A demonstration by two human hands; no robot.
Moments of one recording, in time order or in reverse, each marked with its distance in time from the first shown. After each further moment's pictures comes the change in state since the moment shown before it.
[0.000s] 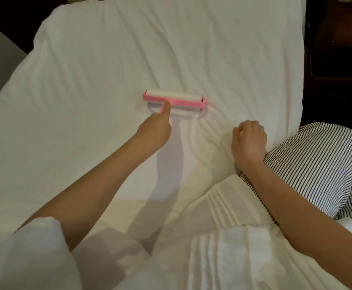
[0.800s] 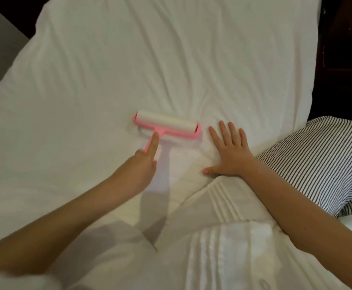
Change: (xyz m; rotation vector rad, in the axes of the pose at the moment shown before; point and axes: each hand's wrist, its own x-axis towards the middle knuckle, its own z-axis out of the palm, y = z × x) left_hand -0.093 -0.044 0.042 0.090 -0.104 0.043; right_hand -0.029 -0.005 0.008 -0.397 -0.658 -0.421
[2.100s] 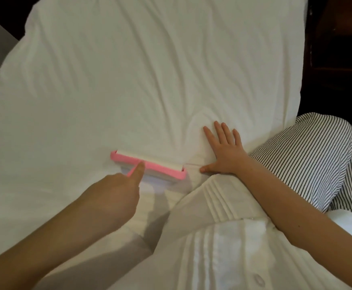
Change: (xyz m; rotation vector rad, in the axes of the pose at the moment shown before) left_hand -0.068 0.020 -0.041 0.253 -0.232 -0.059; right_hand -0.008 -0.001 -0.010 0.054 -0.053 0.015
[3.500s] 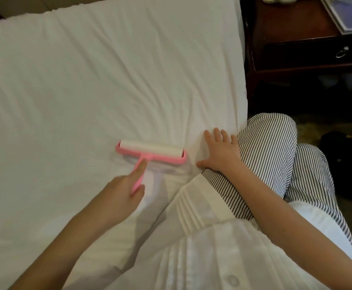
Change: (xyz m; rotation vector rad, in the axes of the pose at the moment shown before) left_hand 0.062 0.036 -0.002 -0.486 0.168 0.300; right_hand -0.021 0.054 -0.023 0.011 0.053 0.355
